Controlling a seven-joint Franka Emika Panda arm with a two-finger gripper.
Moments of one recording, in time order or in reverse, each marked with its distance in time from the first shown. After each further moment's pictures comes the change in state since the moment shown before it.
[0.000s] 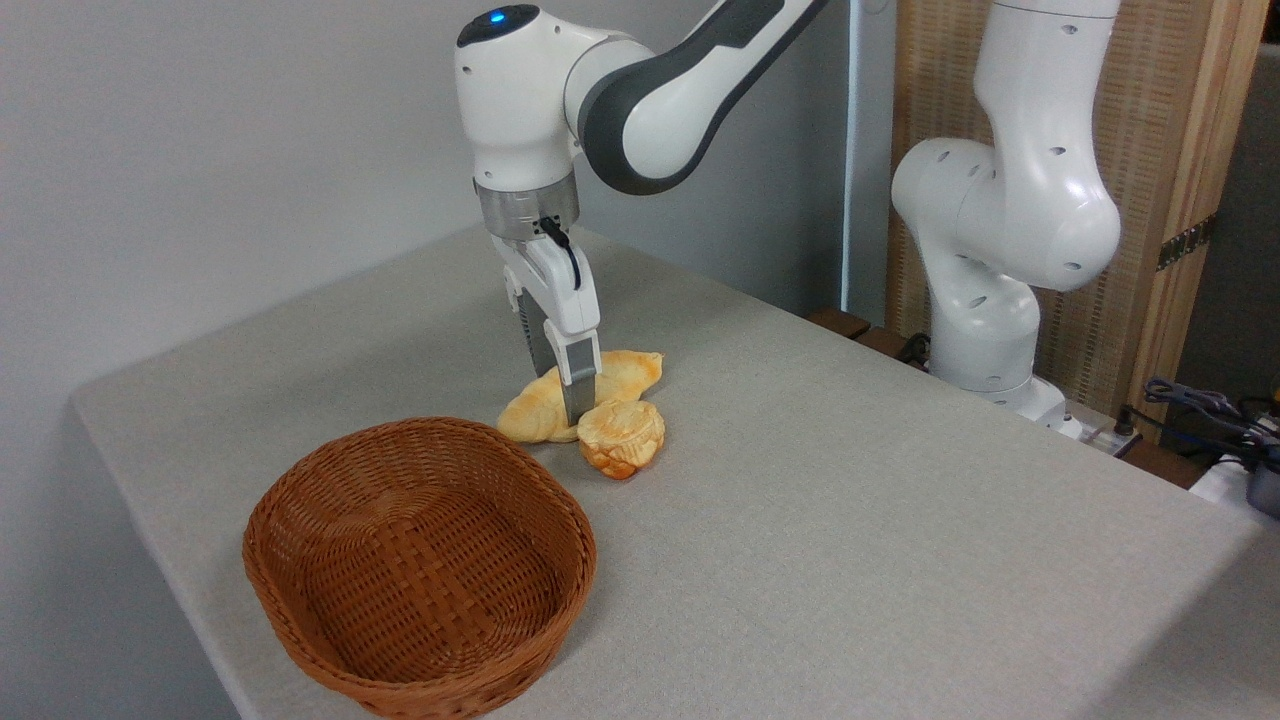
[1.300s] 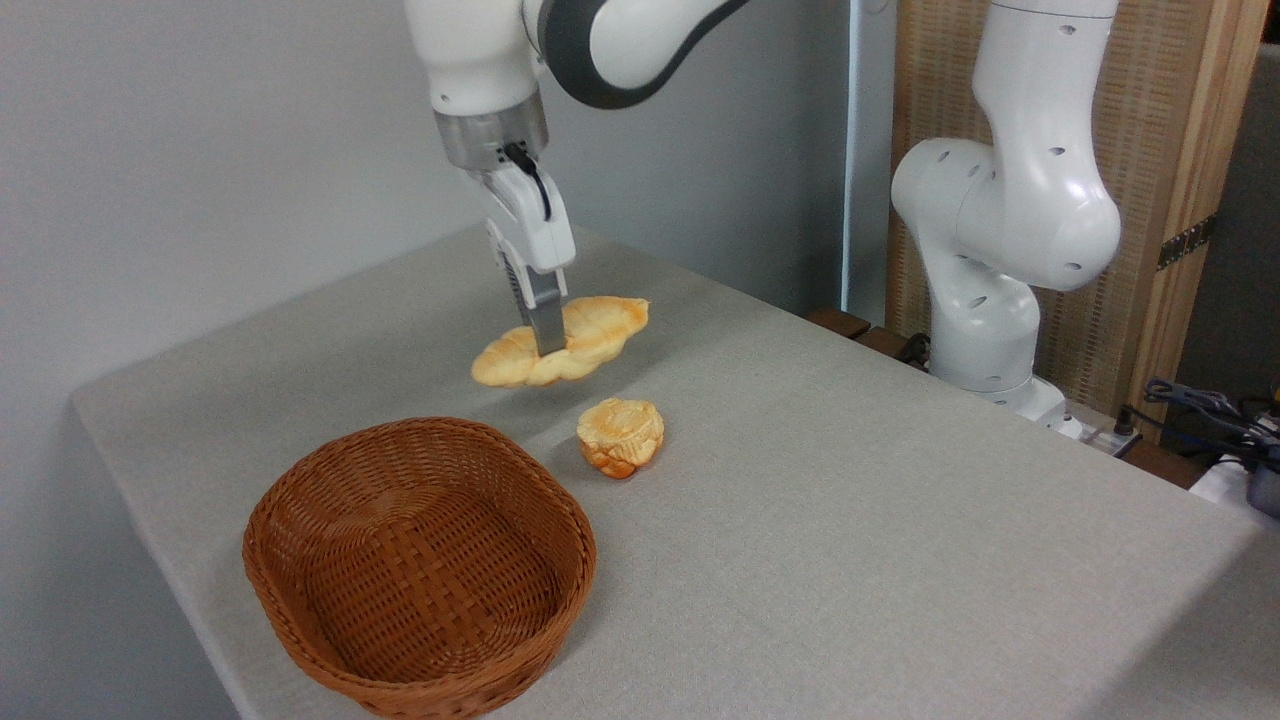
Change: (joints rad) arm 0.005 0.023 0.069 0.260 0.000 -0.291 0.023
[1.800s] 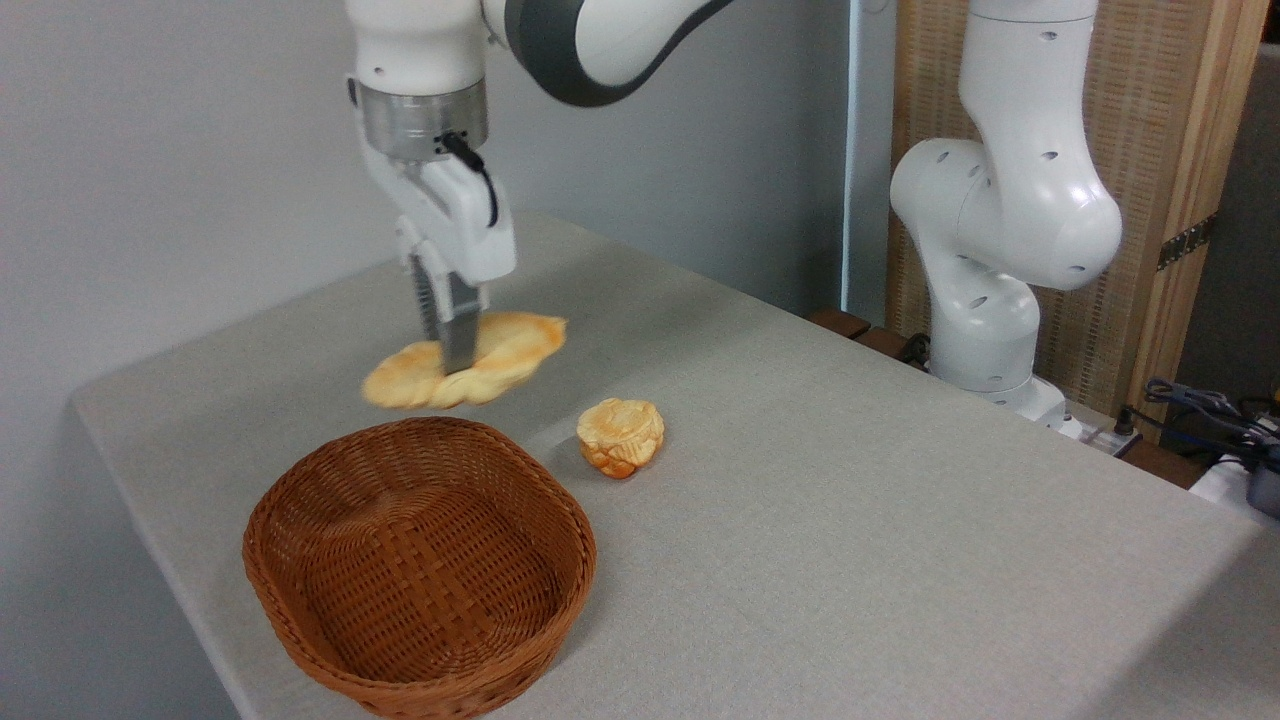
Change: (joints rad) arm 0.025 0.137 0.108 0.206 -0.046 0.092 0.012
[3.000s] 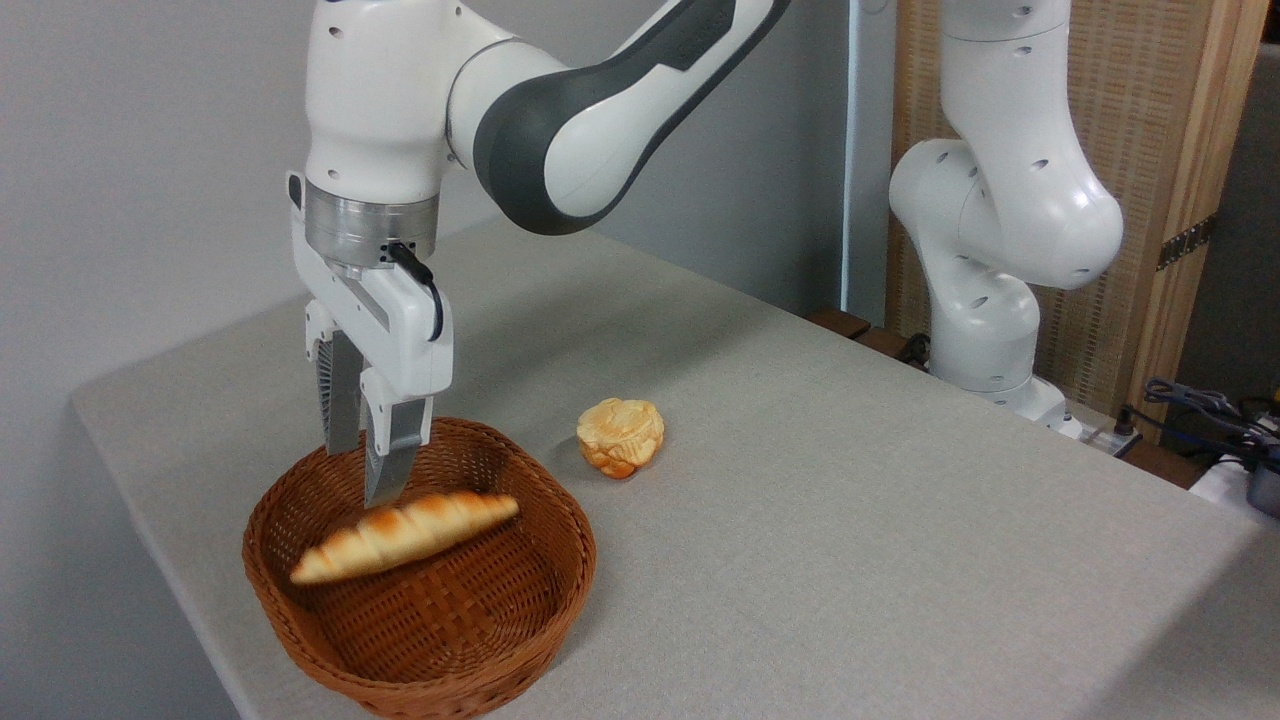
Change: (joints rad) arm 0.023 0.165 0.018 0.029 0.044 0.306 0.004
